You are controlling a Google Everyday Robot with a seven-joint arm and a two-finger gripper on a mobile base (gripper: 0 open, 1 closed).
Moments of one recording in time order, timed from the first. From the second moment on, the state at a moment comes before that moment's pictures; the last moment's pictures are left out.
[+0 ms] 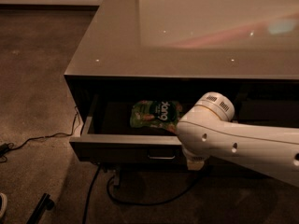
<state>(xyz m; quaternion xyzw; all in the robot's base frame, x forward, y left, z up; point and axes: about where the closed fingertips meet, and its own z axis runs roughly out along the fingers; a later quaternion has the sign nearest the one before) 0.468 -0.149 0.645 -0.67 0.73 -0.12 0.07</state>
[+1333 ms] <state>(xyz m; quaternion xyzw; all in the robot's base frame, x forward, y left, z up) 0.452 -0.163 0.644 -0.65 0.75 -0.12 0.06</state>
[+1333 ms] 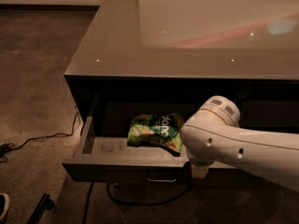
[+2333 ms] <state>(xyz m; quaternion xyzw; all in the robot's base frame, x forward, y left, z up) 0.452 -0.163 0.644 -0.65 0.75 -0.12 0.06</state>
